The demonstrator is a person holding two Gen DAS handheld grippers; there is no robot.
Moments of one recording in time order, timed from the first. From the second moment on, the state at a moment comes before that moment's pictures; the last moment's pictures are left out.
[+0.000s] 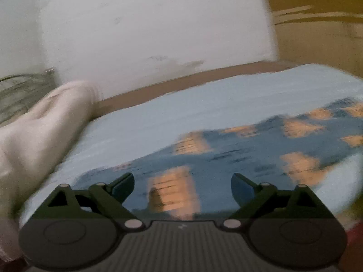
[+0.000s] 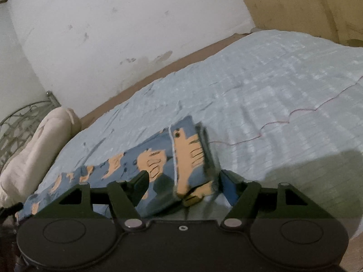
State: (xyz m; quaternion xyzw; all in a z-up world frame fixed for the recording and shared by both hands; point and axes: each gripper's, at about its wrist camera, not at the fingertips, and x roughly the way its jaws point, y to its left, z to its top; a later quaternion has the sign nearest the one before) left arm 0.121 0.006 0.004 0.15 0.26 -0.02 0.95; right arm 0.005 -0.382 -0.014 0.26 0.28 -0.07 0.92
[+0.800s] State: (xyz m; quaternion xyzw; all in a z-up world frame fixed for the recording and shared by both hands) left arm 0.179 0.197 -0.011 -0.18 0.28 0.10 0.94; right arm 0.008 -0.374 -0.015 0.29 0.26 -0.10 0.92
